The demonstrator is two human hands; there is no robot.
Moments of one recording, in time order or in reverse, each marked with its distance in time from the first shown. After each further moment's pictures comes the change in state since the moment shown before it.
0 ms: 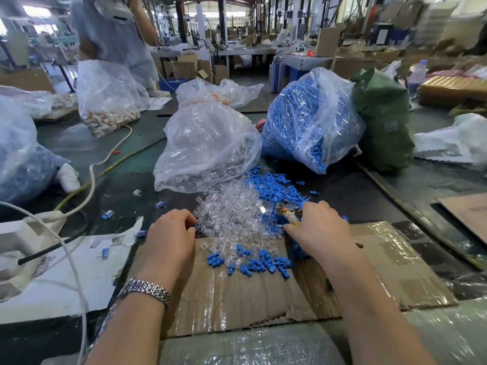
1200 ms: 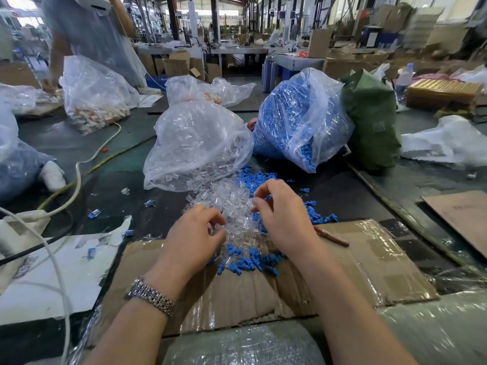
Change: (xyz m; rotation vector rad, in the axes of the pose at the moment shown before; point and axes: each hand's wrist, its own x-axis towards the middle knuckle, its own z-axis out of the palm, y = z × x) left_hand -0.010 0.031 0.009 -0.123 -0.131 0.336; right_hand -0.001 -0.029 0.008 0.652 0.254 -0.404
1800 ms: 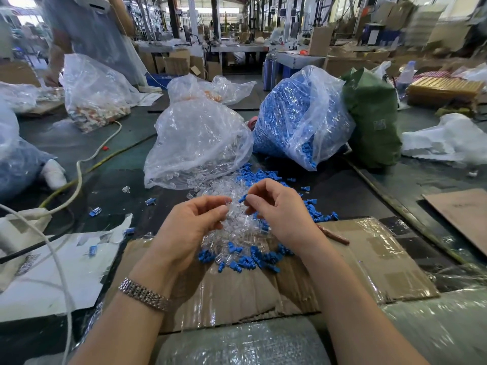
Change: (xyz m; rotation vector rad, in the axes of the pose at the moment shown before) left_hand 0.001 0.005 -0.012 -1.138 -0.059 -0.287; right_hand -0.001 -0.004 -0.004 0.395 -0.144 0.068
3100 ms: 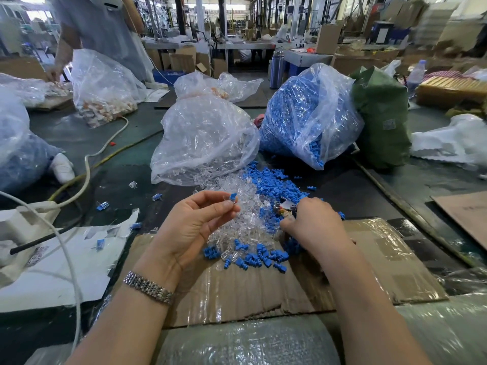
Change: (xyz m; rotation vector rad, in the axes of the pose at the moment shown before) left_hand -0.003 0.005 -0.005 -0.486 -0.072 -0.081; right_hand -0.001 0.013 -0.023 -0.932 -0.028 0.417
